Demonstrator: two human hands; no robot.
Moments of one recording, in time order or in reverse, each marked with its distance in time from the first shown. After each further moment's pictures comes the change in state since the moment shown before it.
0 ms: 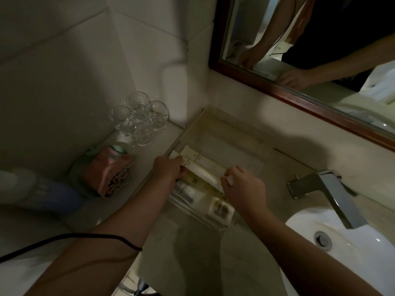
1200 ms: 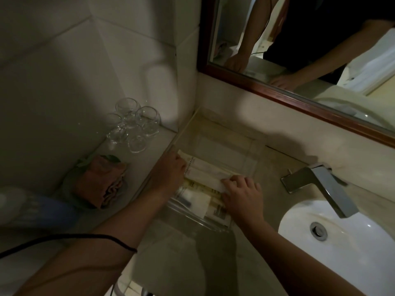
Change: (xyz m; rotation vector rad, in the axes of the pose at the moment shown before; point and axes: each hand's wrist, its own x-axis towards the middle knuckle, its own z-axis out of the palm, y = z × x) left_hand 0.021 -0.017 -0.008 1.181 -0.079 1.035; right_hand -0.029 0.012 0.027 -0.199 -0.007 0.047
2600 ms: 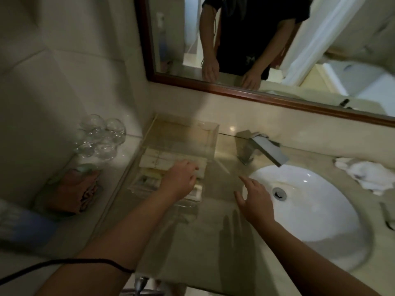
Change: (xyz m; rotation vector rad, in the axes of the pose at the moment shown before) left_hand -0.057 0.114 -0.003 -0.050 -0.169 0.359; right_hand -0.132 0.066 -0.029 0.383 0.149 0.444
